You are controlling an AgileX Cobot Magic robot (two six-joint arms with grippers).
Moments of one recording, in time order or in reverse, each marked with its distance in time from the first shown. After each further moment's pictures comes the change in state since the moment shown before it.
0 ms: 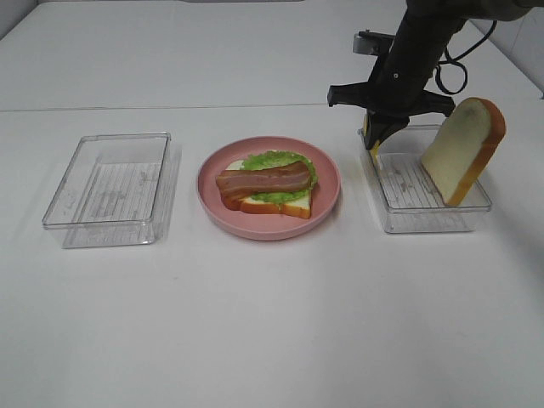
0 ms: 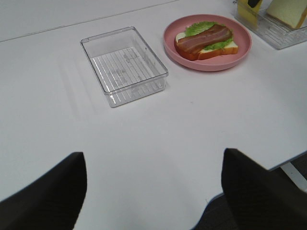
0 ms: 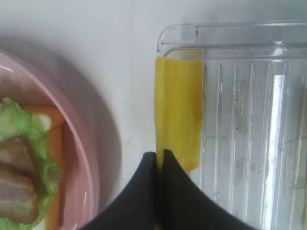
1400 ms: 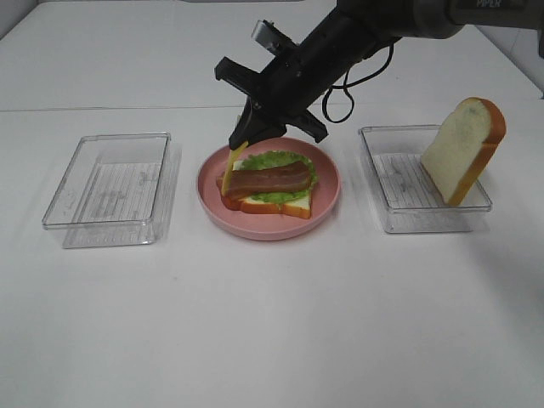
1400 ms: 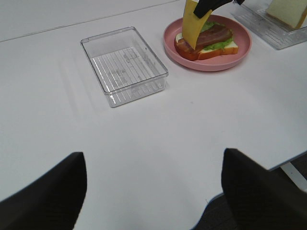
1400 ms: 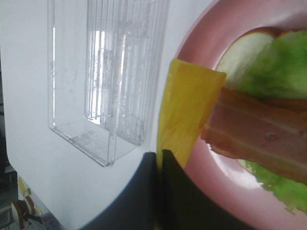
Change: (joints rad) left arm 0.000 0.000 0.000 0.000 0.000 0.000; right arm 0.159 0.034 0.000 0.645 -0.033 -0.251
